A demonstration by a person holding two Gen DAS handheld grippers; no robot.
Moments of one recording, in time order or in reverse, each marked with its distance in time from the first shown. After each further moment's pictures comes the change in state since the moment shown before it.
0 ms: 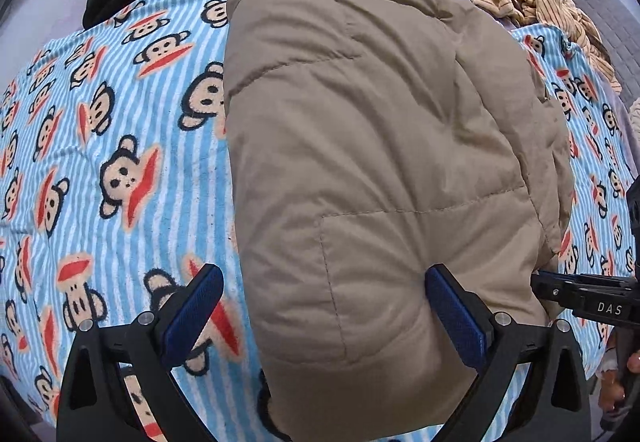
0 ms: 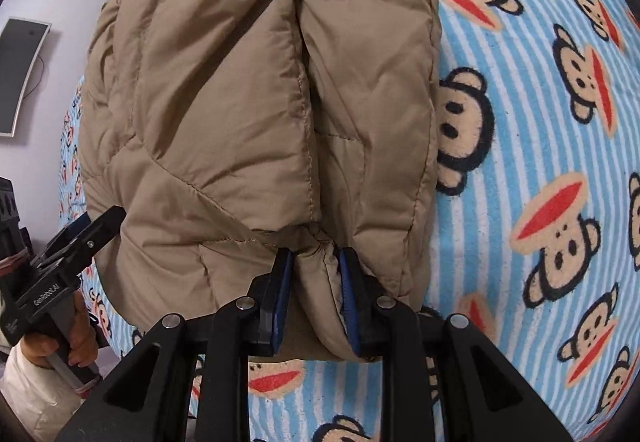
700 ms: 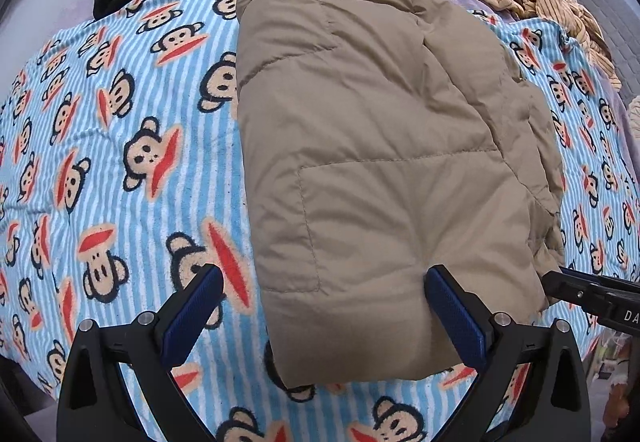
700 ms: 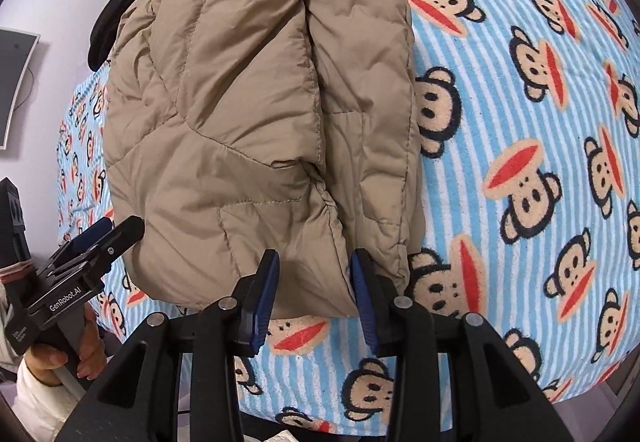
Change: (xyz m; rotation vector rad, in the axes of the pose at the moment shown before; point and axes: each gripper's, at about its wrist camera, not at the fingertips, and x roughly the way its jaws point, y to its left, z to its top) left arm -0.036 -0.001 -0.011 -0.018 0.061 -0.001; right arm -0.054 0.026 -0.038 0.050 -0.022 -0.056
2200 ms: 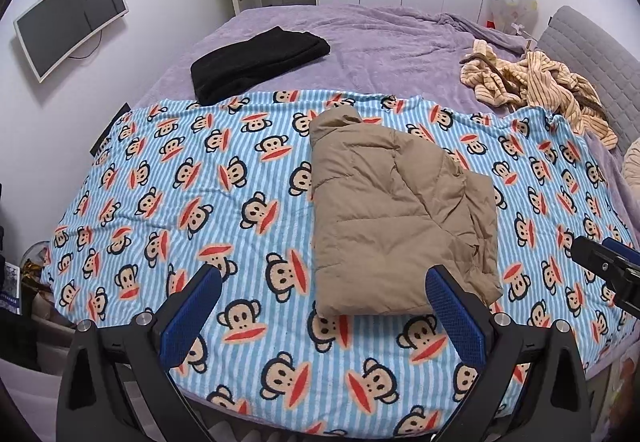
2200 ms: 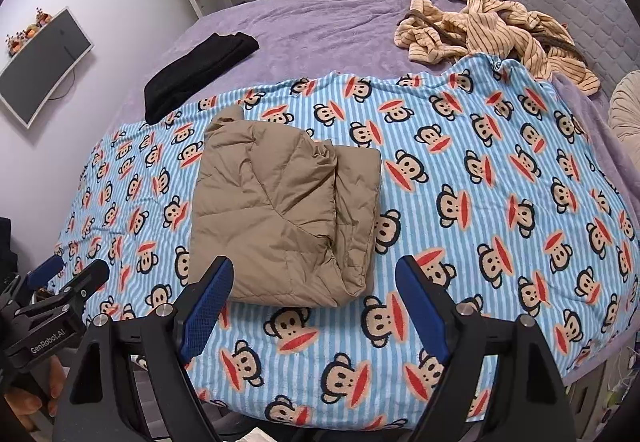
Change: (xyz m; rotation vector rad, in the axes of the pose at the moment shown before) left arm -0.219 -0.028 -0.065 -0.086 -0.339 0.187; right arm -0.190 0.066 -0.068 -0.193 -0.441 -0.129
